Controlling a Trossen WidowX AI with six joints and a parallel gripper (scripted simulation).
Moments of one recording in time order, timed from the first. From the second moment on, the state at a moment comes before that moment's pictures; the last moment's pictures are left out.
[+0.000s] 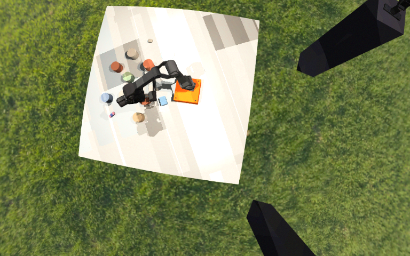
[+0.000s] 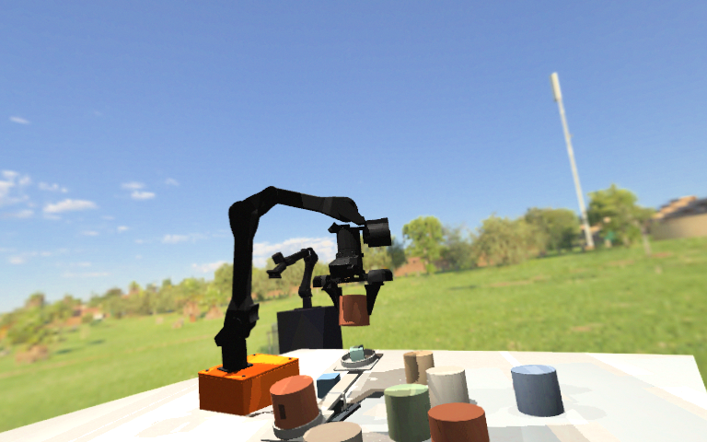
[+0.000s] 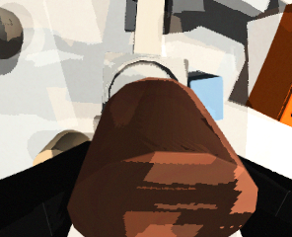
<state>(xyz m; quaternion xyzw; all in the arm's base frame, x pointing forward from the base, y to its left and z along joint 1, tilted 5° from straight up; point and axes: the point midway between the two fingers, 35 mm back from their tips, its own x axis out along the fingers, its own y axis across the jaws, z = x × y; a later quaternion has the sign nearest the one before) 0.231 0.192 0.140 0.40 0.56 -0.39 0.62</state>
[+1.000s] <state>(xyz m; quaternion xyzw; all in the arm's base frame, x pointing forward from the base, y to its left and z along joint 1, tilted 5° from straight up) 0.181 0.272 0.043 0.39 0.56 -0.39 0.62</state>
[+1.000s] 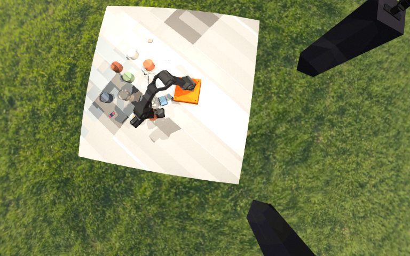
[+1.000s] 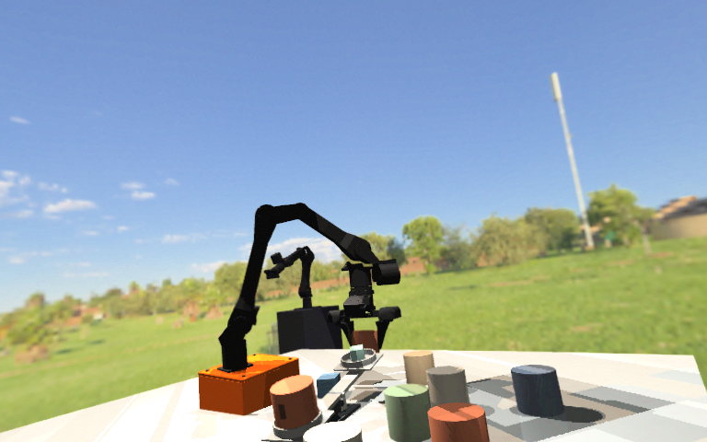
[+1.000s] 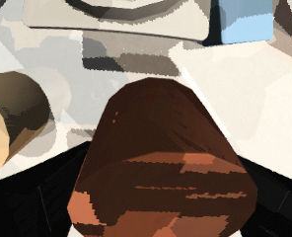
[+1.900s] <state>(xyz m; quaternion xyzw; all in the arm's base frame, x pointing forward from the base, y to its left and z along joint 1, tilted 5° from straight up) 0.183 0.276 -0.011 0.40 0.56 -0.39 0.61</state>
